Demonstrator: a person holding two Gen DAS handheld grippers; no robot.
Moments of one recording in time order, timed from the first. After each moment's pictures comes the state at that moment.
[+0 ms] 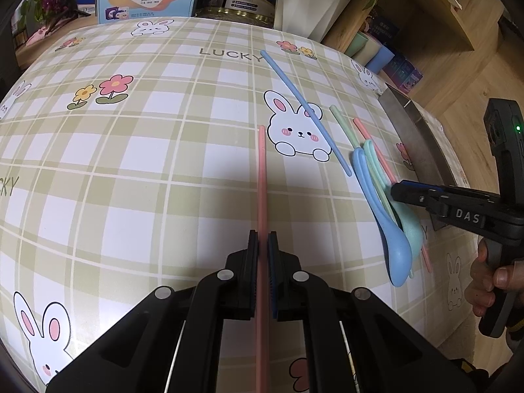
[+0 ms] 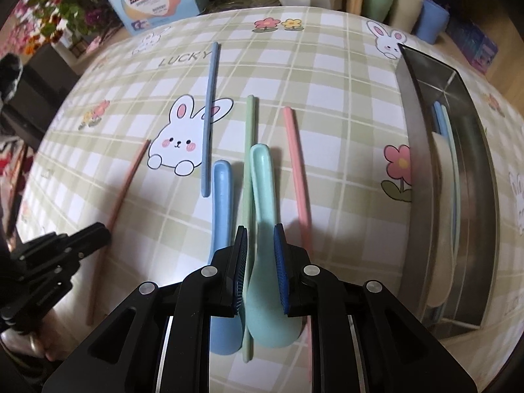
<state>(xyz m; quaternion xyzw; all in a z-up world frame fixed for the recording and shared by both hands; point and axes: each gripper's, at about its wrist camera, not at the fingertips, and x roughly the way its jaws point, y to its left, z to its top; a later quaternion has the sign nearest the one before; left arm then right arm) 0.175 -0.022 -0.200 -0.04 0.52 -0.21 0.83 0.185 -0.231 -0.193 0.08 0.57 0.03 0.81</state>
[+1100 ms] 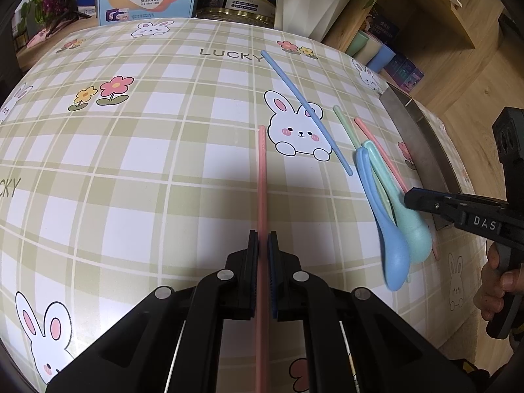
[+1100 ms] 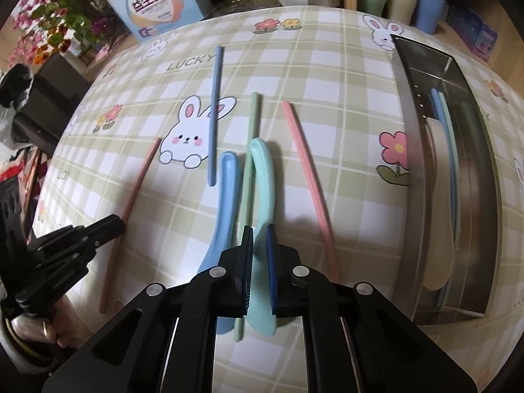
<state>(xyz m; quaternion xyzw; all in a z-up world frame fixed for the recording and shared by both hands) 0.176 -0.022 -0.200 -0.03 0.52 -0.21 0.83 0.173 -0.236 -0.189 0.10 0.58 0.06 0.81</state>
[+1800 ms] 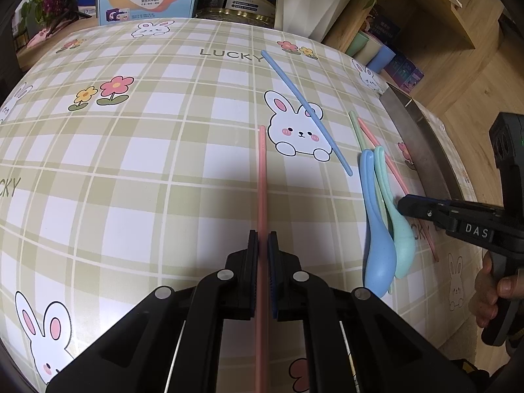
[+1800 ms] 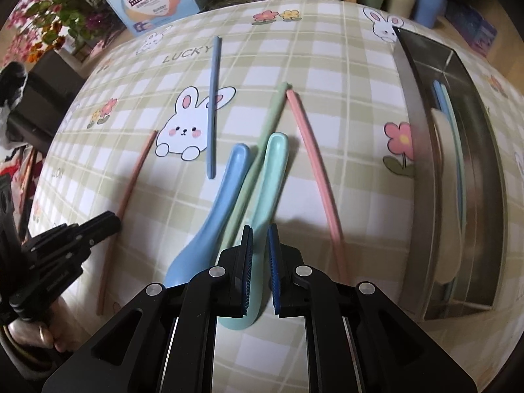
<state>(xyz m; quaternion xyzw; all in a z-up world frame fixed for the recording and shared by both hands) 0.176 -0.022 -0.200 -0.04 0.52 -0.21 0.83 0.172 -0.234 -0.196 0.10 0.58 0.04 0.81</state>
